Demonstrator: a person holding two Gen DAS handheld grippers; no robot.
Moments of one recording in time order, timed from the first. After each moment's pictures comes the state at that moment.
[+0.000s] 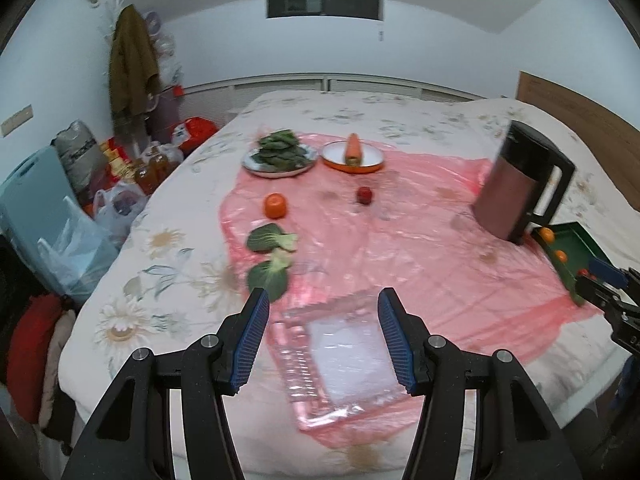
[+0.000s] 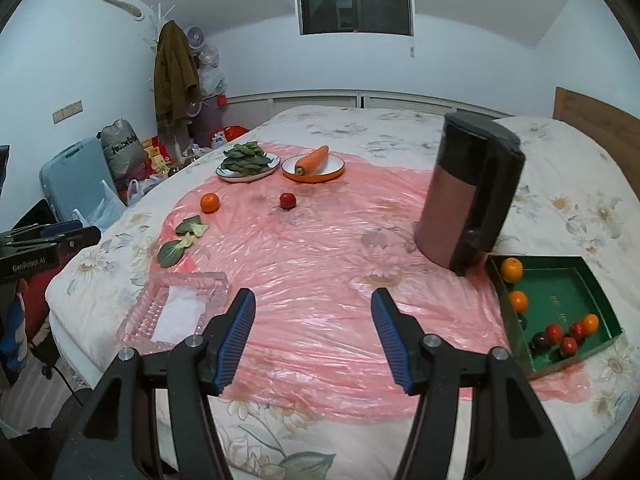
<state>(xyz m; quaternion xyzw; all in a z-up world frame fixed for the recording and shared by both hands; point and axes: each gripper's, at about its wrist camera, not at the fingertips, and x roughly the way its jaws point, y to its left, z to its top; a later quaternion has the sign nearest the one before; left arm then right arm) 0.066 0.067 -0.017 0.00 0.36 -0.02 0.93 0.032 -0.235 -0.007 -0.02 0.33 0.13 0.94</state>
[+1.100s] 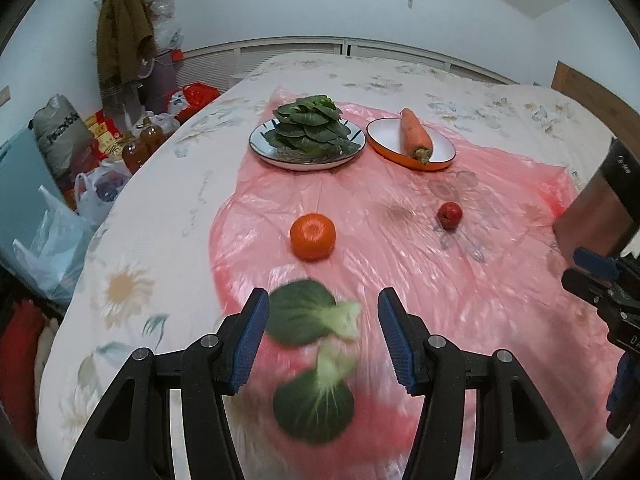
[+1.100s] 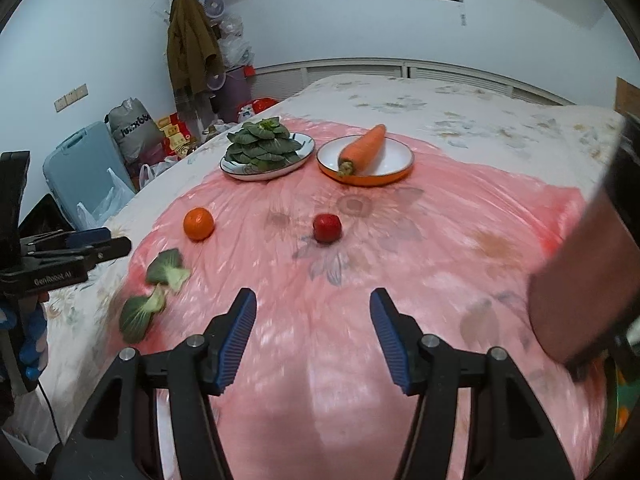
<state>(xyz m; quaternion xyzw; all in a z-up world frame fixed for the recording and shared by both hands) 0.269 0.128 -0.094 -0.01 0.42 -0.01 0.91 0.264 -0.141 -0.080 -0.02 0.38 0.20 0.90</state>
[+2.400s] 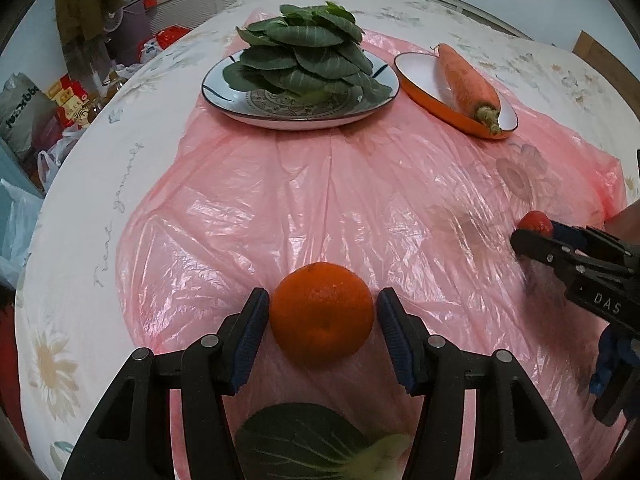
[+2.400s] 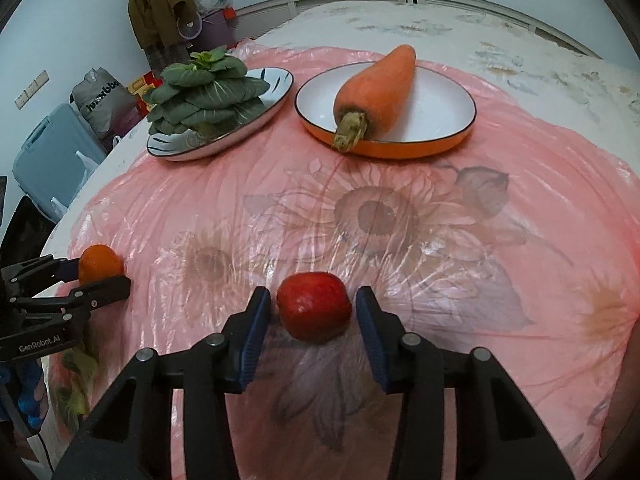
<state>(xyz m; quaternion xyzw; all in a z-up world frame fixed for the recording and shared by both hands) 0.391 0.137 -0.168 -0.01 0.53 -0.03 0.85 0.435 -0.091 -0.171 -0.01 0.49 0.20 0.85</state>
